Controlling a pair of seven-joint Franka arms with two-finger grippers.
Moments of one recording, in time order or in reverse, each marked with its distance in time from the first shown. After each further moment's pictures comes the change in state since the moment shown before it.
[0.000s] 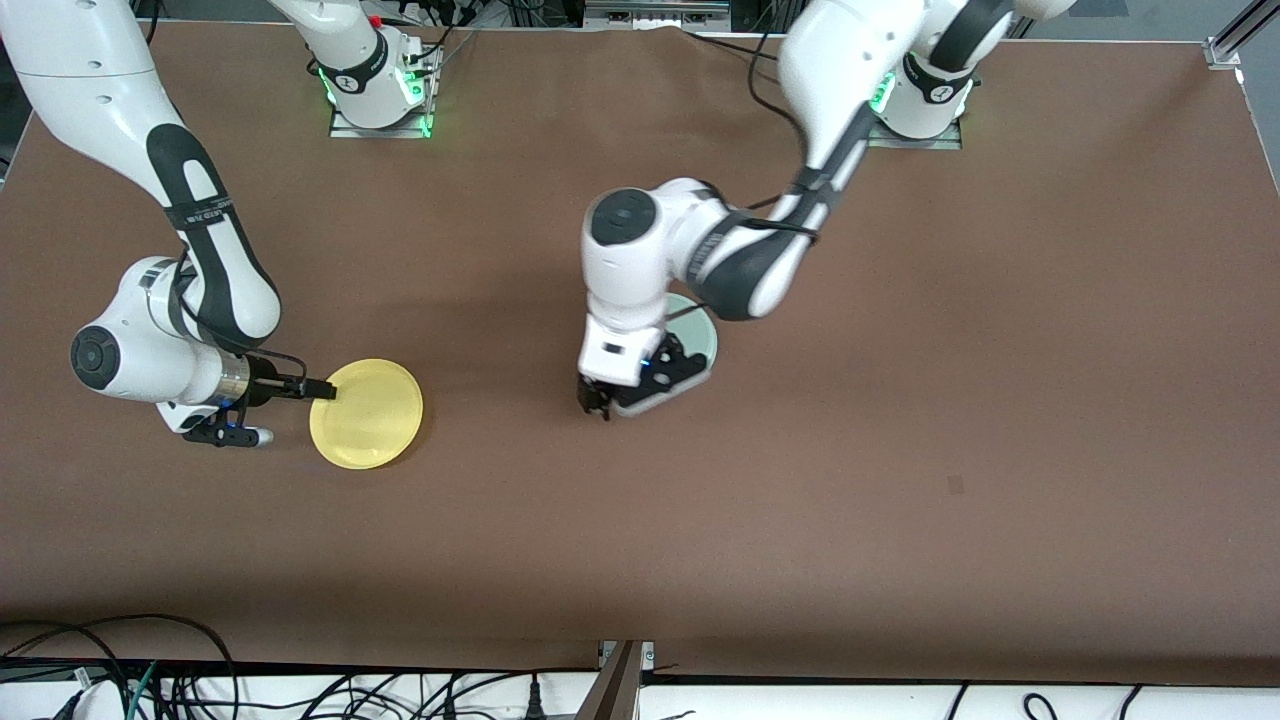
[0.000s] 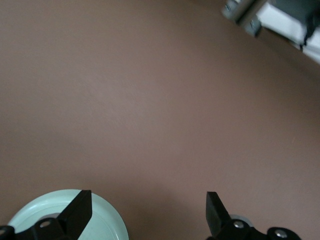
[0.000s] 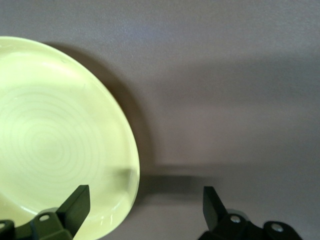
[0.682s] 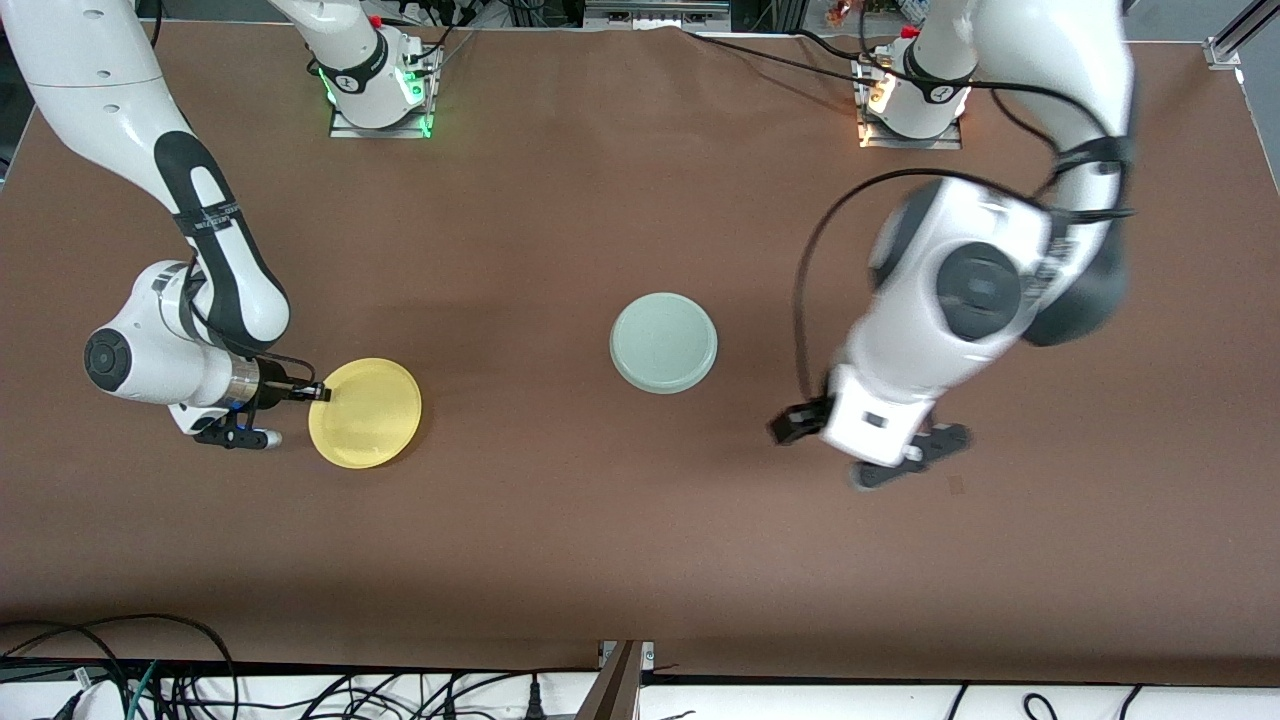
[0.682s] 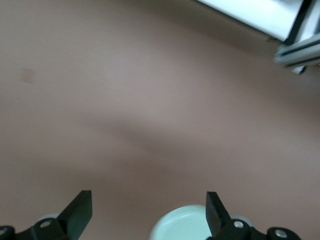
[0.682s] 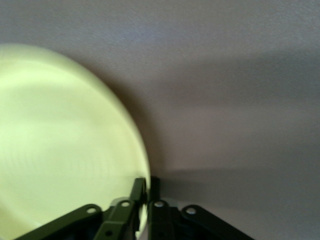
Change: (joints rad) left arm 0.371 -0.208 -0.001 0.000 -0.233 -0.406 0.732; right arm 0.000 0.011 0.013 0.002 0.032 0.012 0.000
